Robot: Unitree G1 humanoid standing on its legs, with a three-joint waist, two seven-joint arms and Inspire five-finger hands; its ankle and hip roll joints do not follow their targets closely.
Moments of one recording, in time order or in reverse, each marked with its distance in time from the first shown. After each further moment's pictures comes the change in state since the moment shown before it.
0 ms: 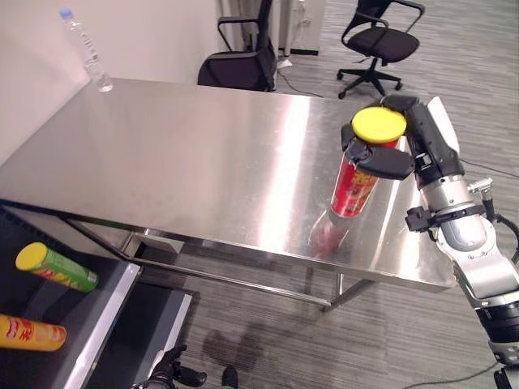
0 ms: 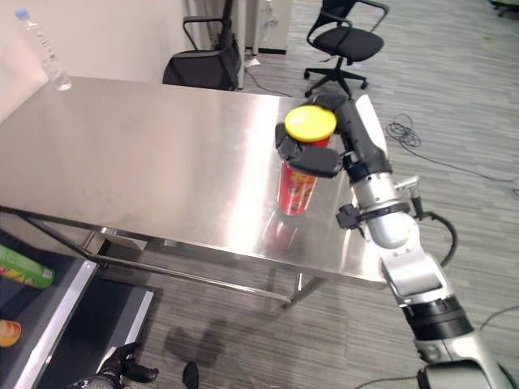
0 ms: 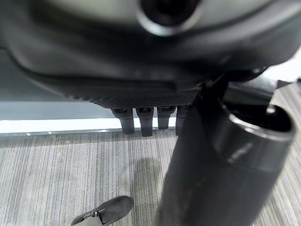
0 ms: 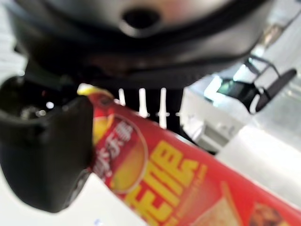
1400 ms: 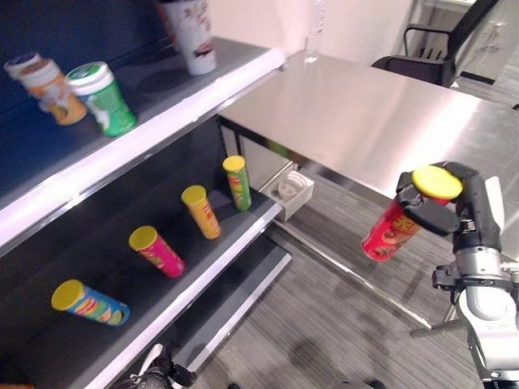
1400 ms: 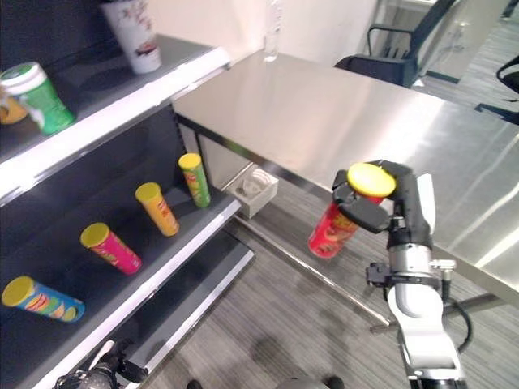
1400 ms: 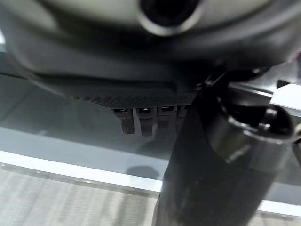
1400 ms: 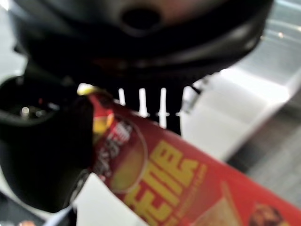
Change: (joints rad) left arm -0.072 0.048 -0.053 0.047 0.155 0.021 0.049; right arm 0.451 0.188 -0.292 -0.094 -0.051 -0.013 -0.101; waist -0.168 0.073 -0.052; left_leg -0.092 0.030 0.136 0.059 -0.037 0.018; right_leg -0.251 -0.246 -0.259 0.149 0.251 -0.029
